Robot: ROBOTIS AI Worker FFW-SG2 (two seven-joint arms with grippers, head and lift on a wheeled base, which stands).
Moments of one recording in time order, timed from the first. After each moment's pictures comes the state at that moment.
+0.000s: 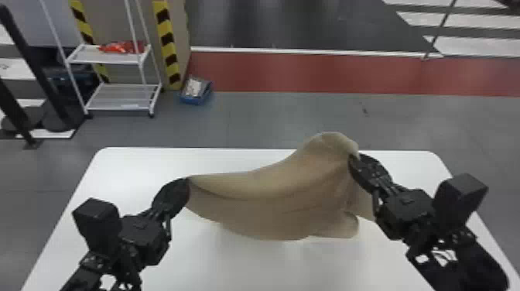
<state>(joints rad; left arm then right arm) 0.42 0.17 -0.06 -2.00 0.17 0.16 -0.18 0.37 -0.04 -0.12 -2.06 0.00 0.17 0.41</state>
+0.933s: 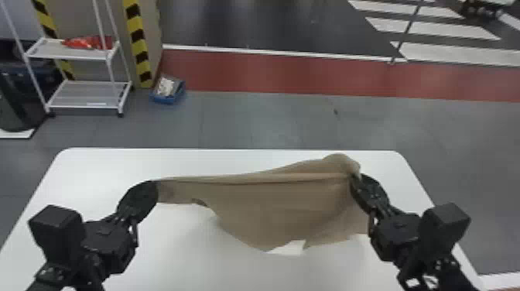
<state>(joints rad) 0.44 0.17 -0.06 -2.01 0.13 0.15 -0.17 0.49 -0.03 -0.19 -2.05 0.05 0.08 0.31</state>
